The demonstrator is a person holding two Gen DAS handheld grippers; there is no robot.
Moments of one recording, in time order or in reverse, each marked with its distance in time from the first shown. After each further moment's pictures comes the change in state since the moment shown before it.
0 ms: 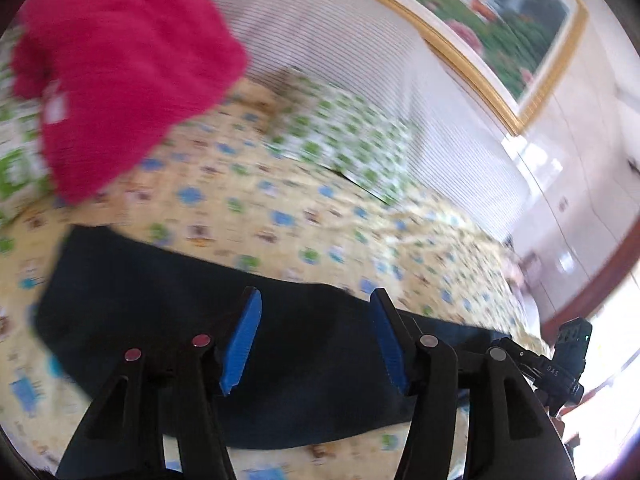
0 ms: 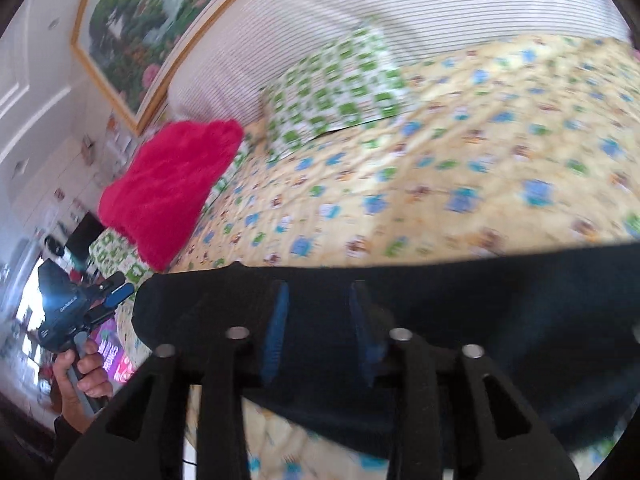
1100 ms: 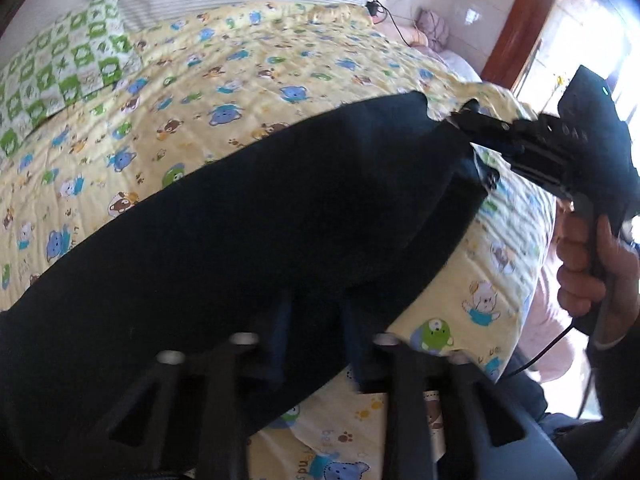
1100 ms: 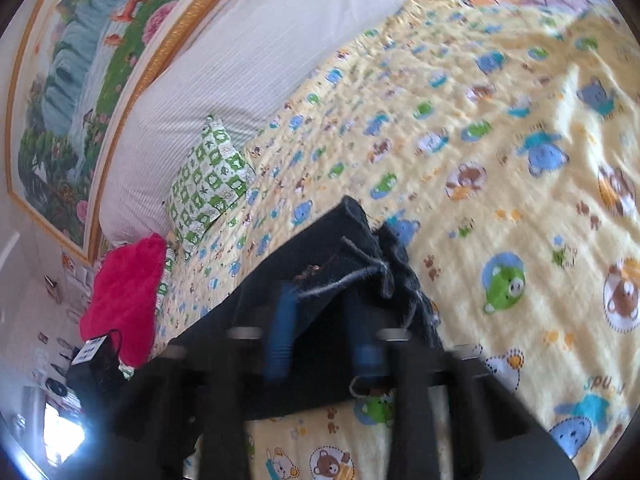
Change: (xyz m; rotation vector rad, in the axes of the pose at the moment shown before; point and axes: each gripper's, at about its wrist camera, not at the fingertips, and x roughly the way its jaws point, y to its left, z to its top) left arm 0.170 -0.234 -0.126 0.680 0.537 -0.167; right arm -0.097 -0.135 -0.026 0.379 -0.212 -0.126
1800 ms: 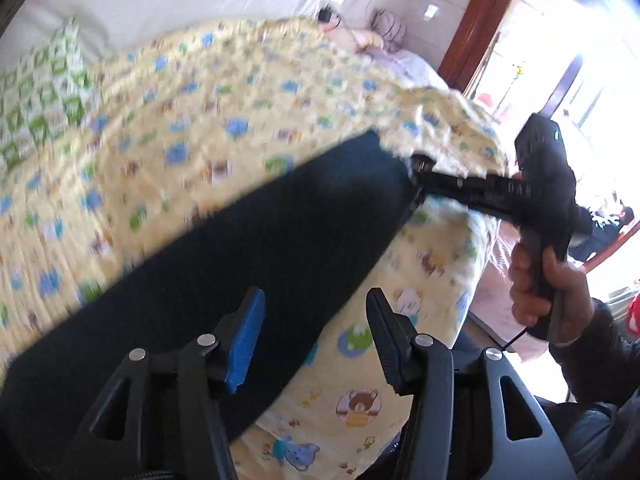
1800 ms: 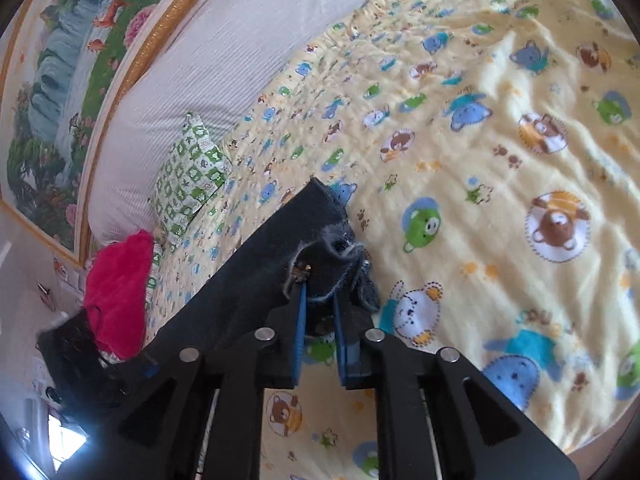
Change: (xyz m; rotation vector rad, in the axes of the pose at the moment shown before) left arm -0.041 -0.028 0.018 0.108 -0.018 -0.110; right arm -0.032 -0.030 -0.023 0.043 0.018 -0.070
